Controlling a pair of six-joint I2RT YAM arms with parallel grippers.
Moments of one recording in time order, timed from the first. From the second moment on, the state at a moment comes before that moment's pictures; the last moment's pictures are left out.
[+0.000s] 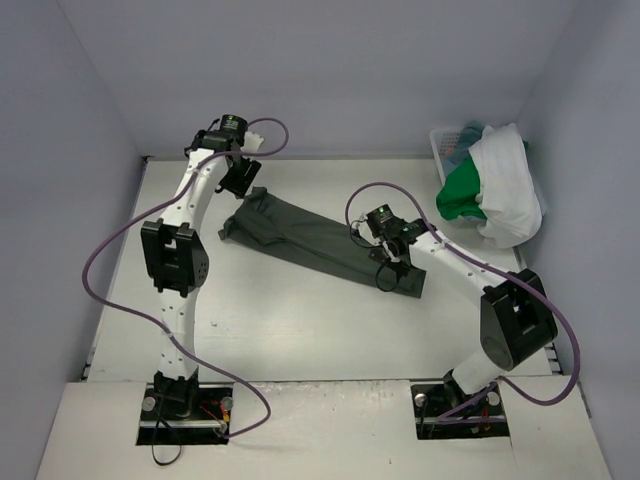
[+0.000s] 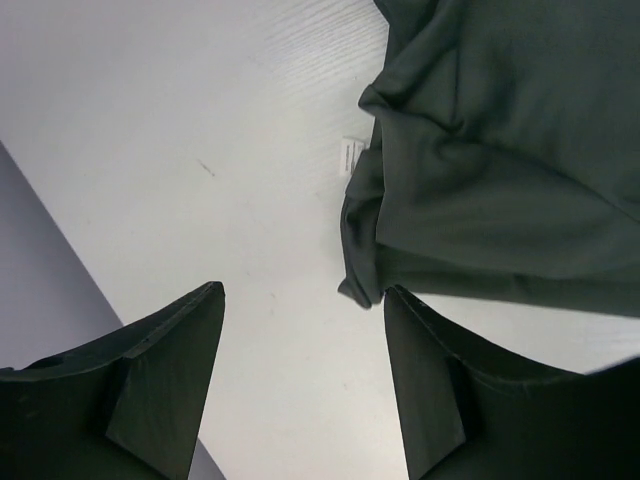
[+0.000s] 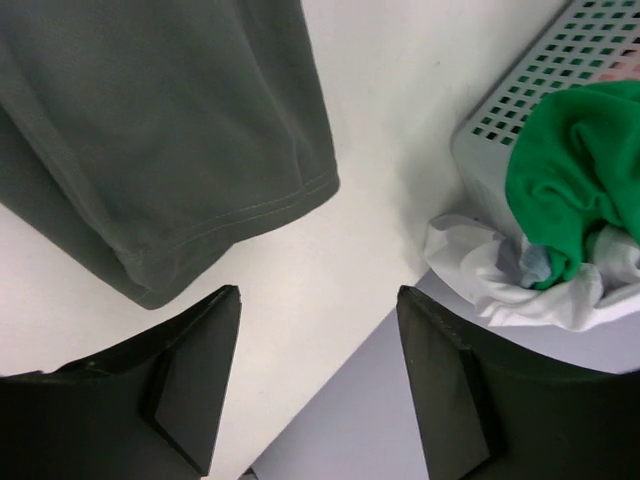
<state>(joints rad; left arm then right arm) -0.21 2.25 2.30 -1.13 -0.17 0.29 0.53 1.57 1.07 -0.66 0.51 -0.58</state>
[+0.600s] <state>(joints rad) -0.21 2.16 2.08 -1.14 0.07 0.21 0.44 1.85 1.23 -0.62 0.16 -0.51</state>
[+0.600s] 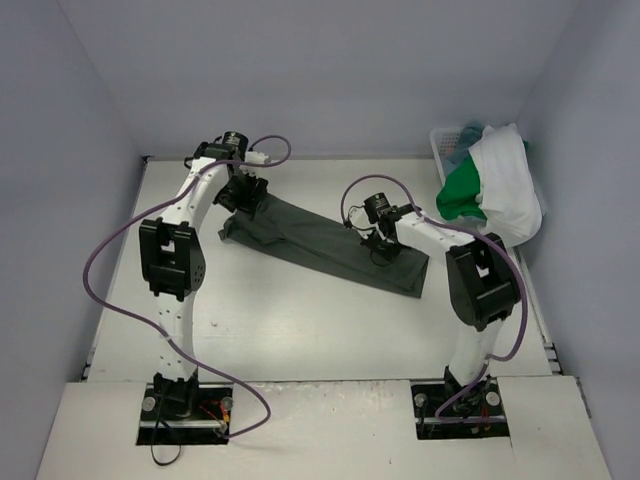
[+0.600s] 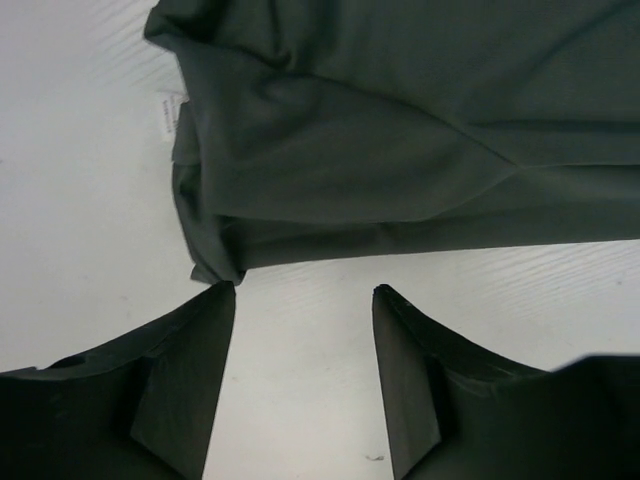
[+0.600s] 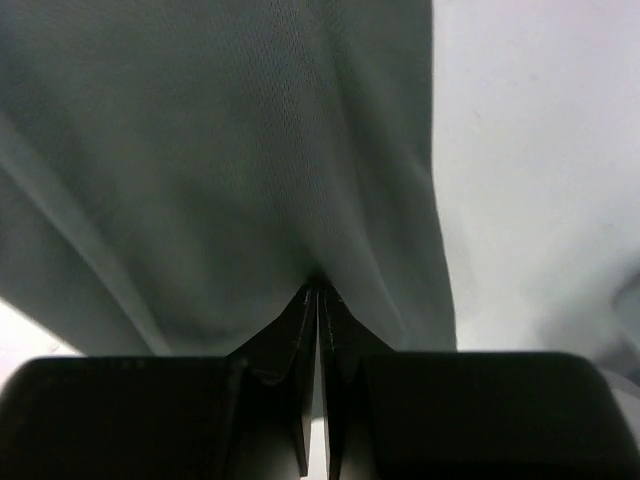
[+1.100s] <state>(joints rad) -0.21 2.26 1.98 -0.96 0.23 0.17 0.41 1.89 1.19 -0.55 0.10 -0.51</state>
